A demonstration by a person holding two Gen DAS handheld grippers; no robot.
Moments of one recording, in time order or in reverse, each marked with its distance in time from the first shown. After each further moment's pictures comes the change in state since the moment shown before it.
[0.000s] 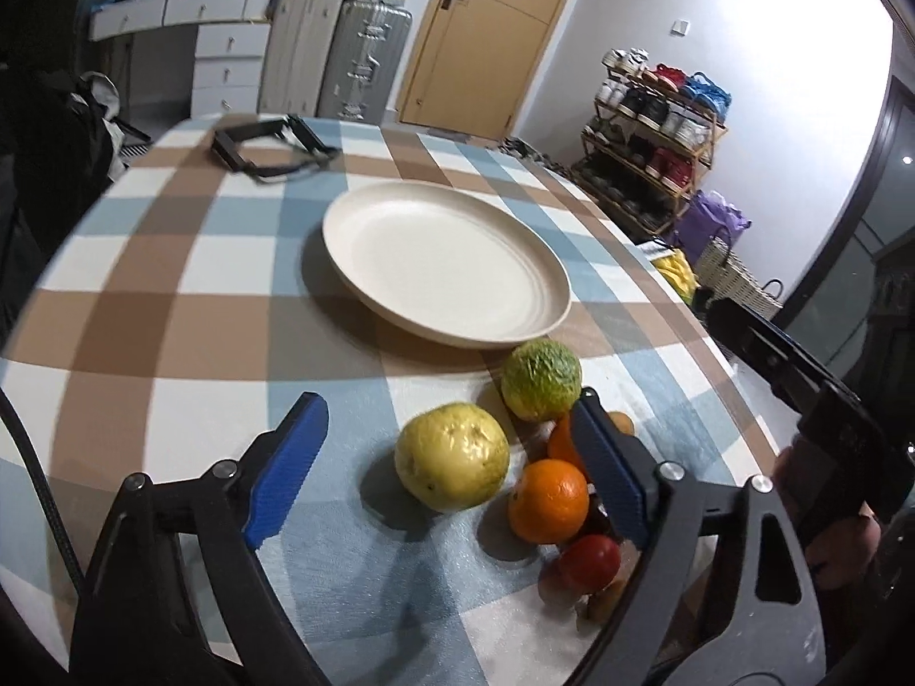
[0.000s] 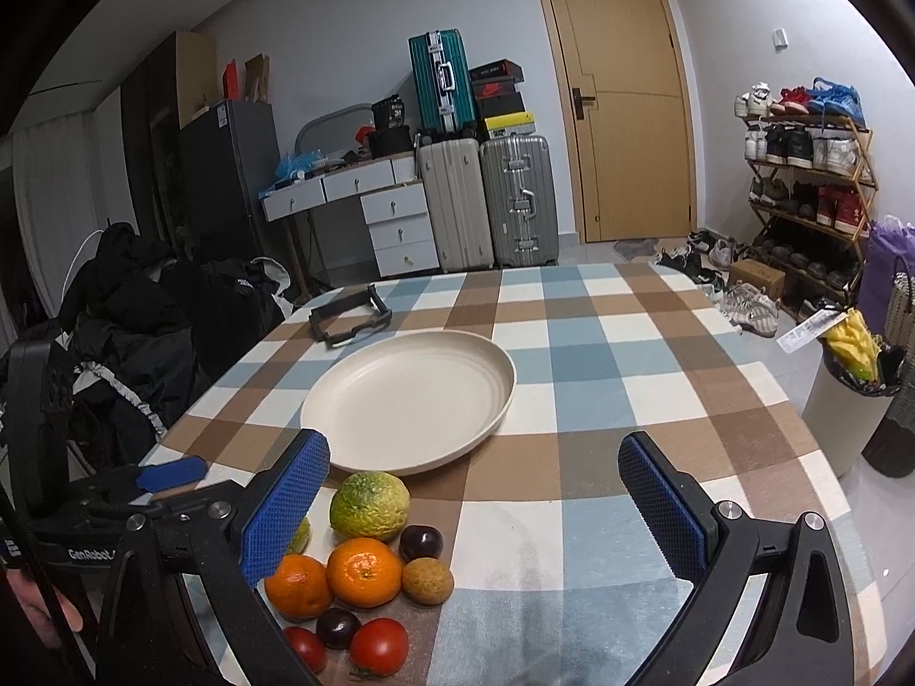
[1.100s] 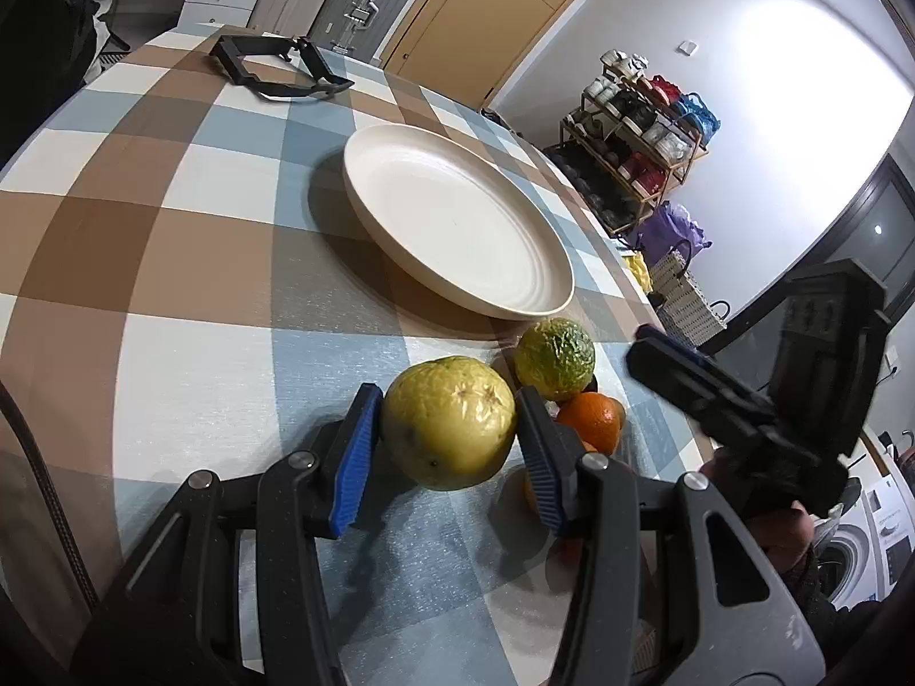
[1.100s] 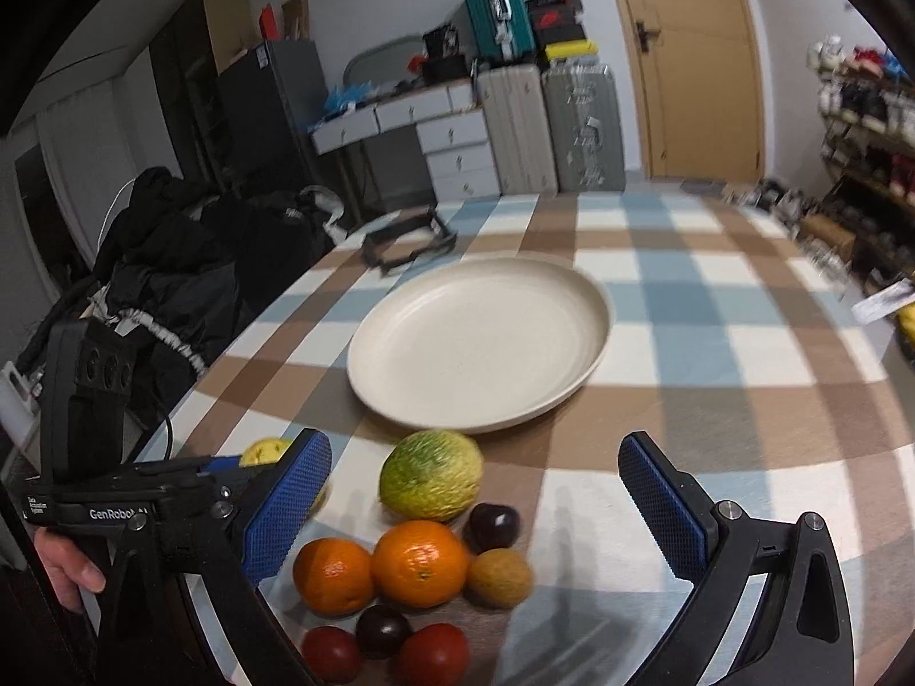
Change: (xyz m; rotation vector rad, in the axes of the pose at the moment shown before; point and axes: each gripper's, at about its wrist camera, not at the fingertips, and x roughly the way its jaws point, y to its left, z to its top) left arm 0.038 0.058 0.011 -0.167 0.095 -0.185; right arm 0.060 0.022 -0.011 -0.020 0.213 0.175
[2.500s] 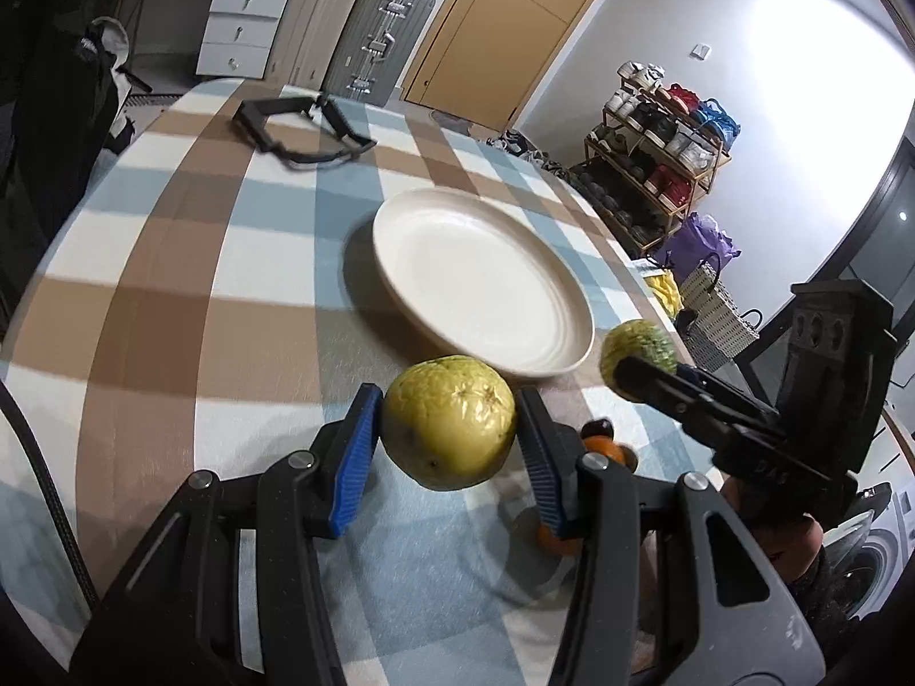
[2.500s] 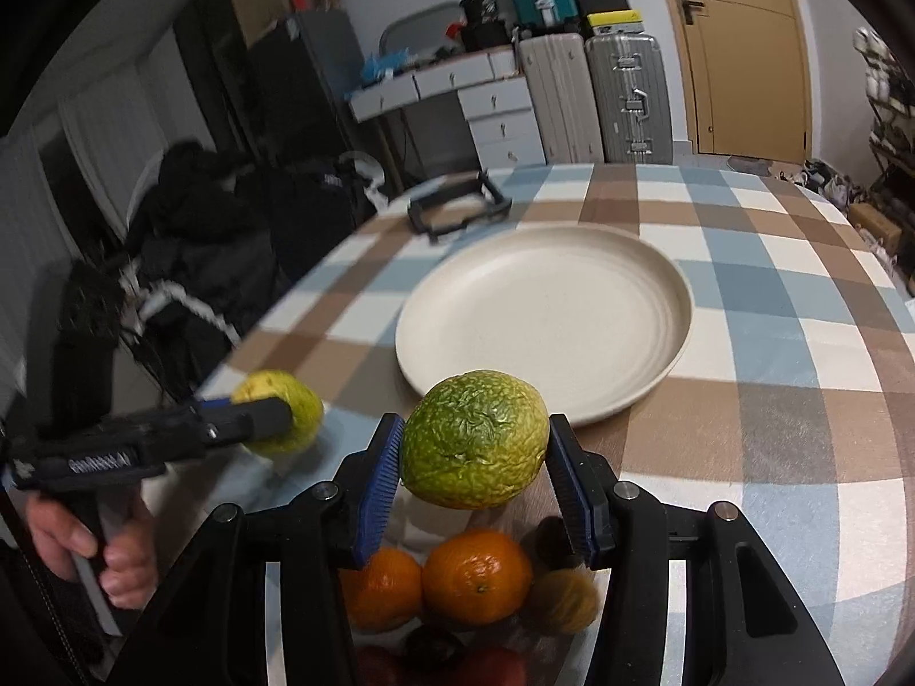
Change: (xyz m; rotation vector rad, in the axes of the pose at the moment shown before) left arm -0.039 -0.015 0.016 0.053 -0.067 0.114; right arm 0.020 0.014 0.010 -0.015 0.055 0.112
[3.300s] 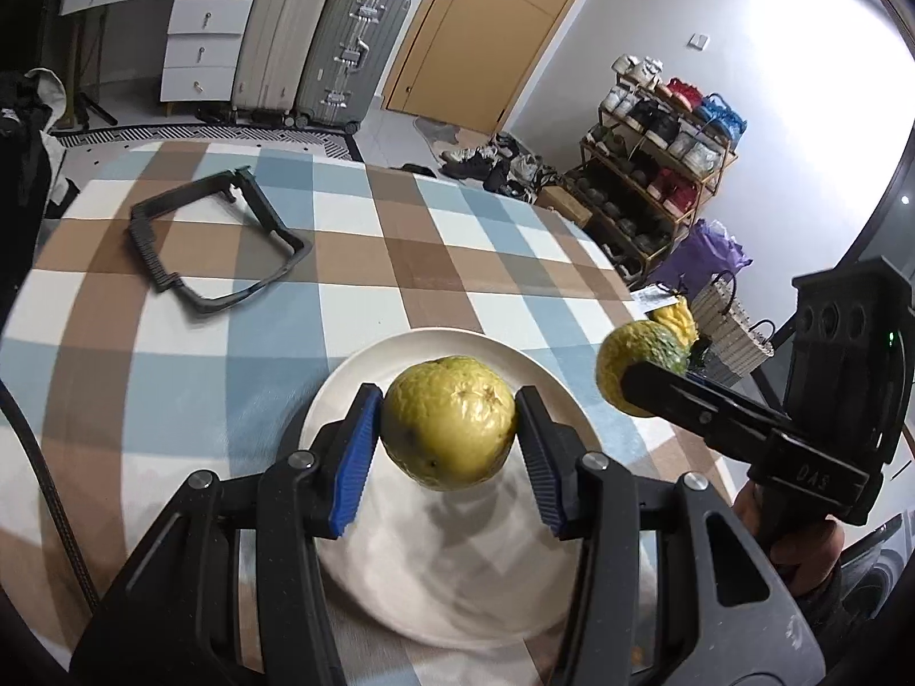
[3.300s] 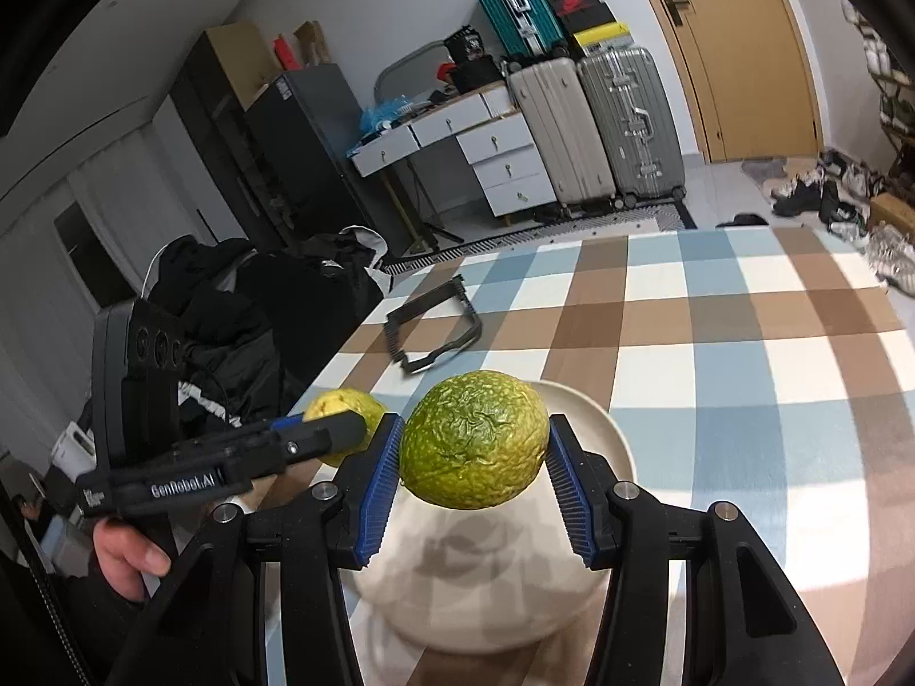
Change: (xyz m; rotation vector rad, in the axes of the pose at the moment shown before) left arm 0.114 -0.023 0.141 0.053 0.019 0.004; right arm 0.030 -0.080 0.117 0.090 -0.056 0.103
